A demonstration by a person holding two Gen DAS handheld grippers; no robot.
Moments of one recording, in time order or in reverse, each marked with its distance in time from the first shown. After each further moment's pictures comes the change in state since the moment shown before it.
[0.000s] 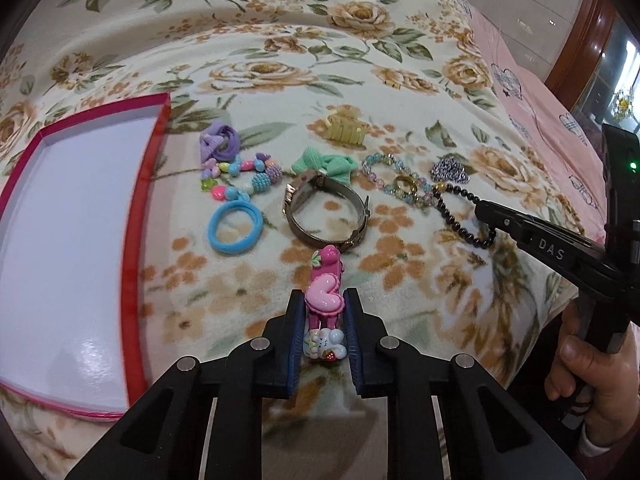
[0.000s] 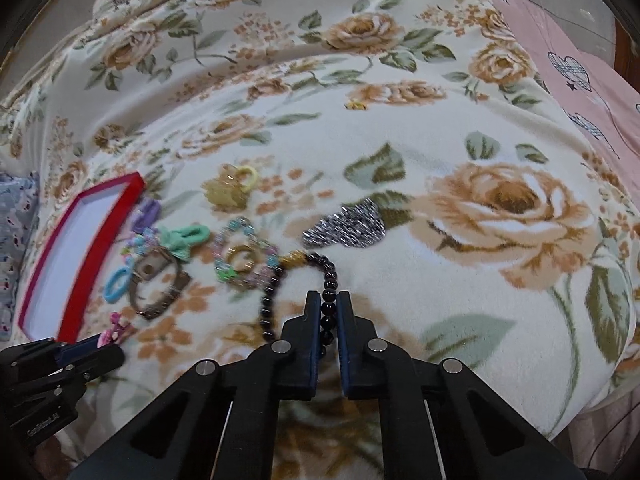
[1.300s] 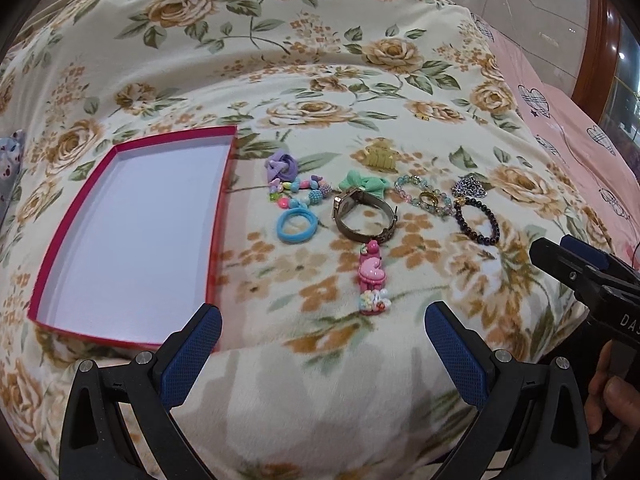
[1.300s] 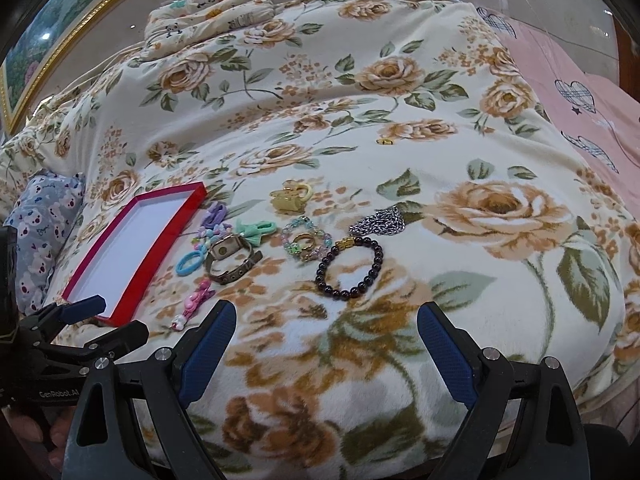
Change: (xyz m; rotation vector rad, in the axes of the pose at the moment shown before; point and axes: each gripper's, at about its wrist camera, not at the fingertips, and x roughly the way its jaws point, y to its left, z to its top) left arm -0.065 -0.013 -0.039 0.008 -0.123 0.173; right arm -0.061 0.010 -0.038 -0.021 -0.112 0.077
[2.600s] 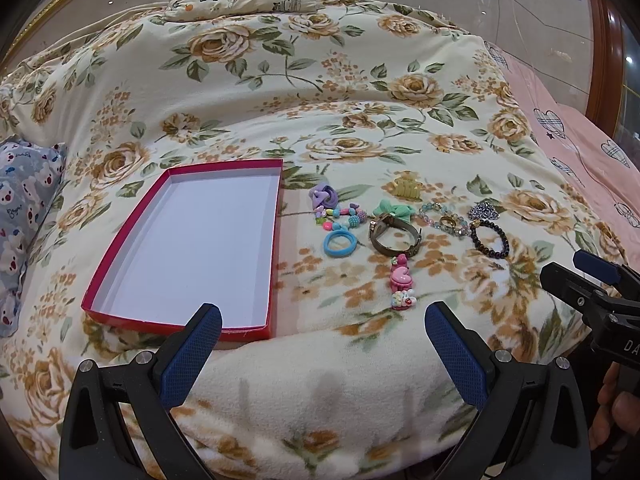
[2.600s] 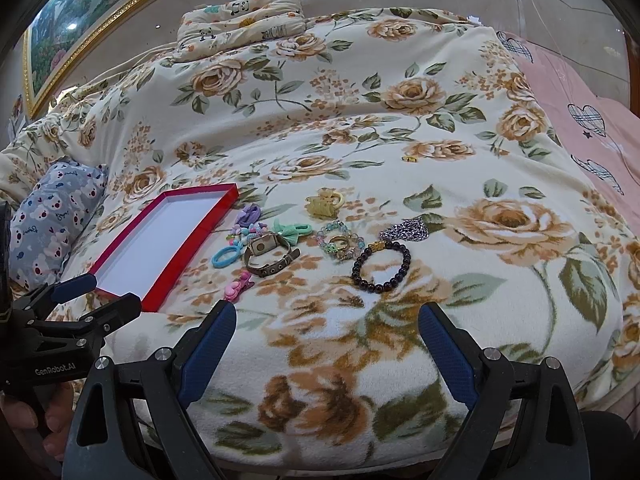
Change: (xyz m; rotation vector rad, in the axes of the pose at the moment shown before) left arm -0.054 -0.001 -0.034 -0.004 -0.136 0.108; right arm -0.028 0.028 -0.017 -0.072 -0.062 0.040
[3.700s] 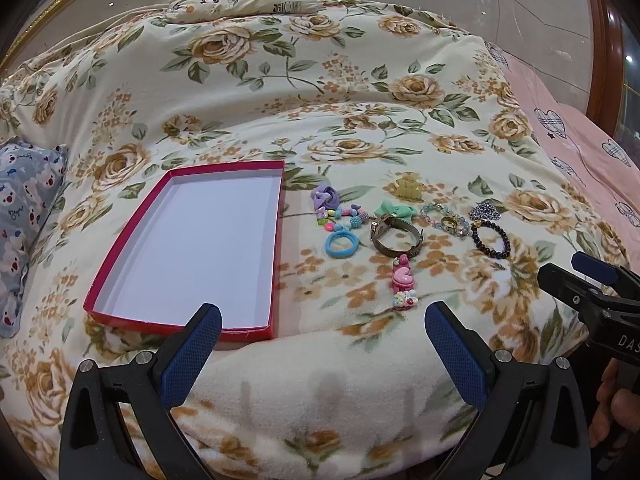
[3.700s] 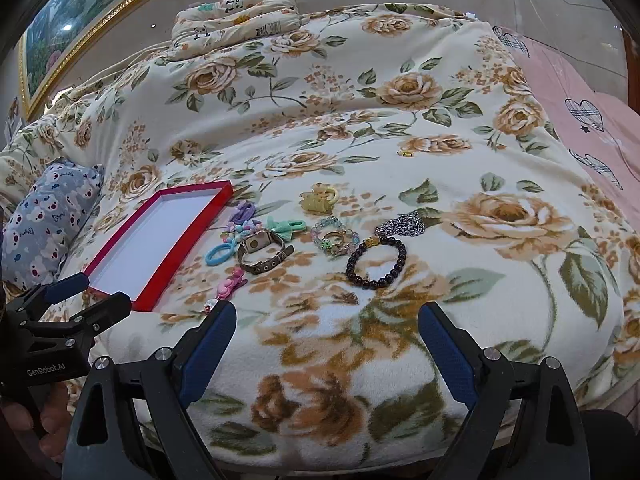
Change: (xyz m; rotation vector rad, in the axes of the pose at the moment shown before) left arm -0.003 0.004 0.004 0.005 0.002 0.000; right arm 0.004 -0.005 -0.002 0.011 0.005 -0.002
